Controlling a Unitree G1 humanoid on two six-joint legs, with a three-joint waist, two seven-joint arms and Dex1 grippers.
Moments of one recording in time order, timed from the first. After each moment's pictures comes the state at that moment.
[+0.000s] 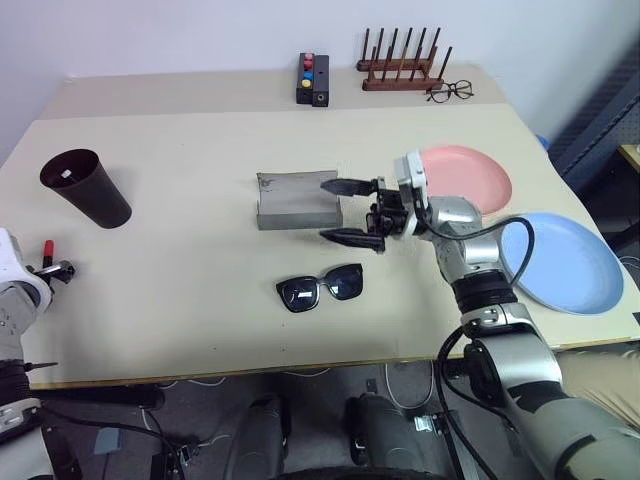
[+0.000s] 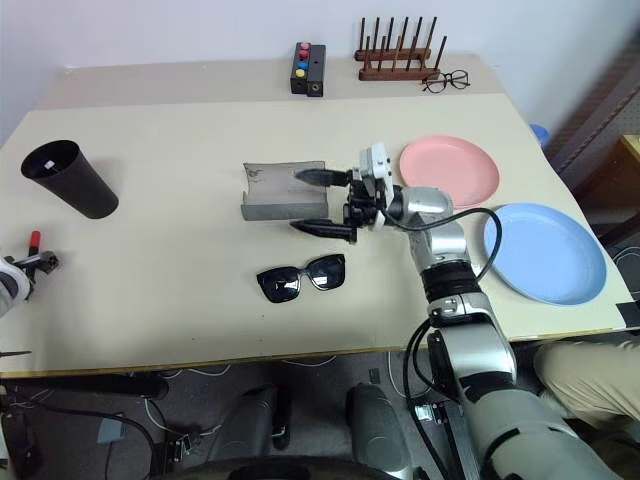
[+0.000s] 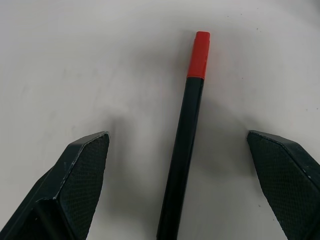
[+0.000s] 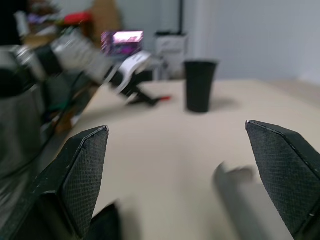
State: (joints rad) left arm -0.30 0.77 0.58 0.27 -0.40 0.92 0.00; right arm -0.81 -0.29 0.04 0.57 0.39 0.02 1.49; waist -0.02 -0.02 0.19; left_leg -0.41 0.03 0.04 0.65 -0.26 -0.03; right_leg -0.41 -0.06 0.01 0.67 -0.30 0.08
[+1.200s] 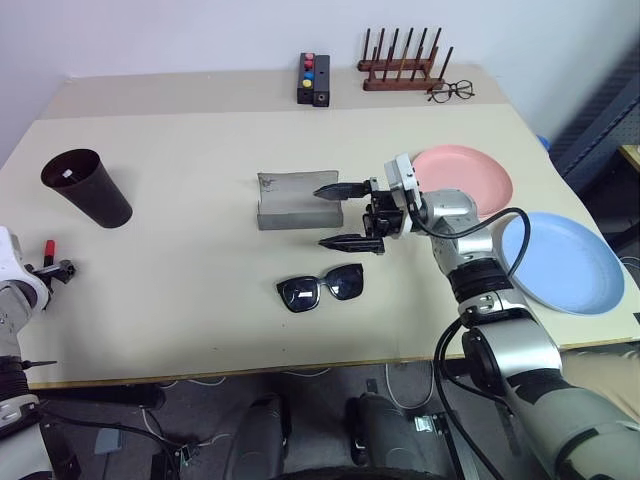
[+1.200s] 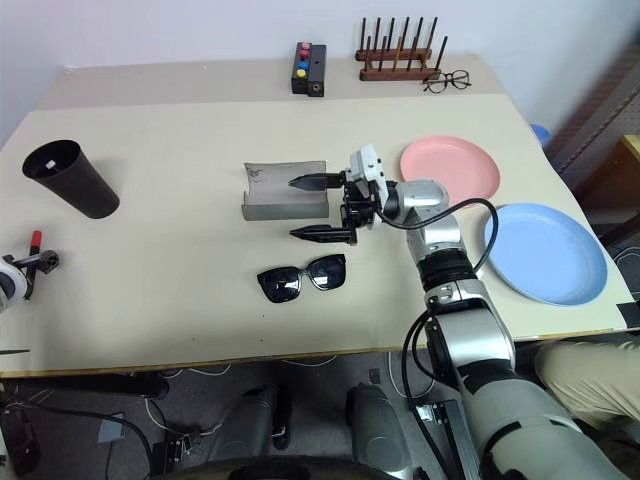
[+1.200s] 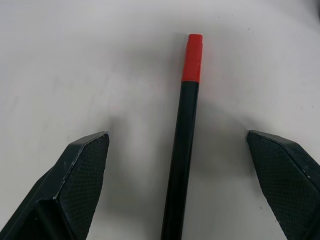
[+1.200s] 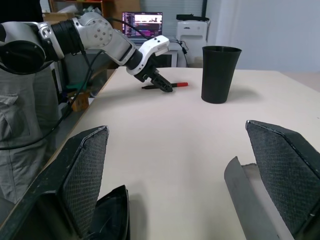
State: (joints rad) left arm -0.32 0.78 0.59 0.30 -0.33 0.90 -0.13; right arm -0.91 -0.28 0.05 0.71 0.36 -0.07 1.54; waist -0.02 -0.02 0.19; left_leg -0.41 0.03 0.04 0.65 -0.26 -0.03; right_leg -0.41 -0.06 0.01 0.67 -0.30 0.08
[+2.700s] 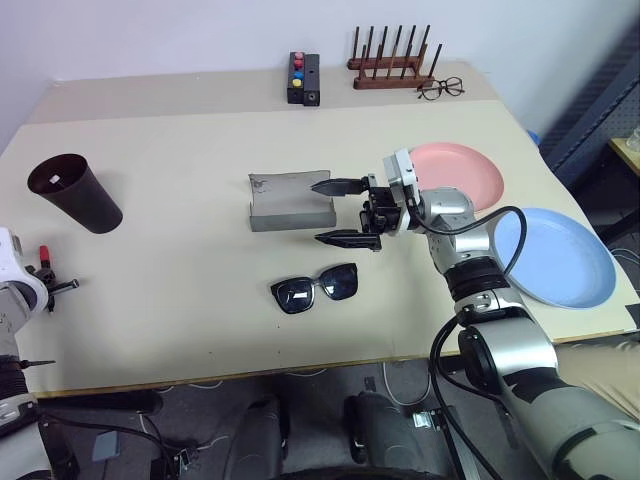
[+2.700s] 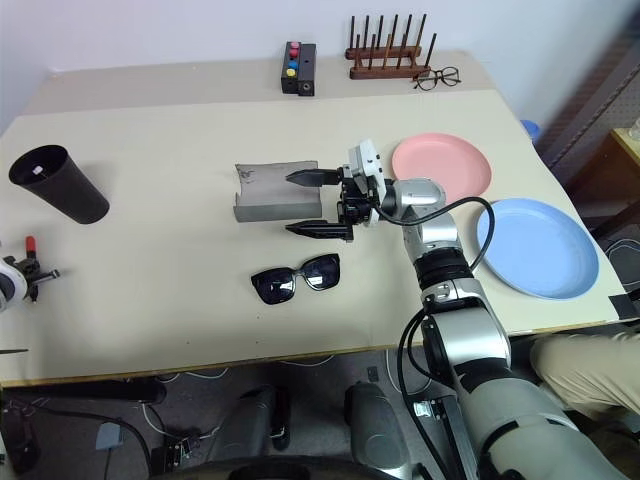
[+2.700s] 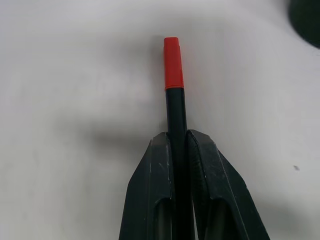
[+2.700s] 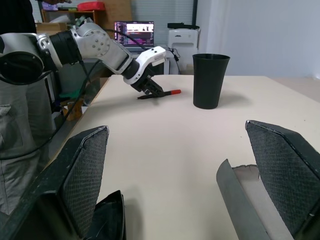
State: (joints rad) left arm -0.31 0.78 0.61 0.28 -0.33 0.94 -0.17; right arm -0.92 -0.26 0.03 0.71 0.37 -0.06 1.53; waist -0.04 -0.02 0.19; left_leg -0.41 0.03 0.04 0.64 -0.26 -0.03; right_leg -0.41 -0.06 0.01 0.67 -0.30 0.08
